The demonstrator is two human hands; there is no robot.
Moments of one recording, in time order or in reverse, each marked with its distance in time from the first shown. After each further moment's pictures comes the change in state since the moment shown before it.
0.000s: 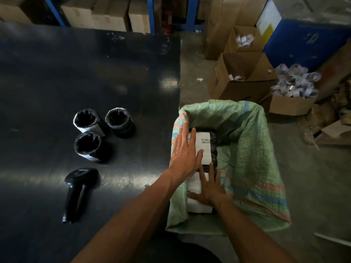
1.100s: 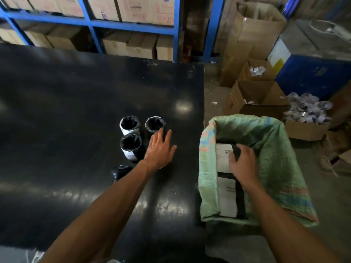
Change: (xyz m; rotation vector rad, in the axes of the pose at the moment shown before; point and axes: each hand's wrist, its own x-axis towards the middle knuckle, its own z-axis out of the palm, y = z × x) left_hand -0.058 -0.139 -0.115 0.204 -0.015 -0.162; right_hand -0.051 -0.051 -0.089 0.388 0.880 -0.047
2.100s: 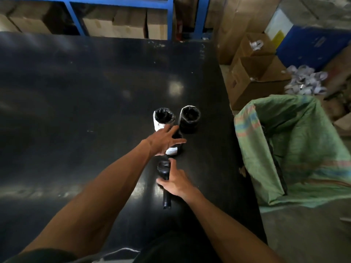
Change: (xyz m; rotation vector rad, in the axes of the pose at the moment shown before) left_hand 0.030 -0.191 -0.052 0.536 -0.369 0.690; right_hand -0.183 -0.290 0.192 0.032 -0.780 0.092
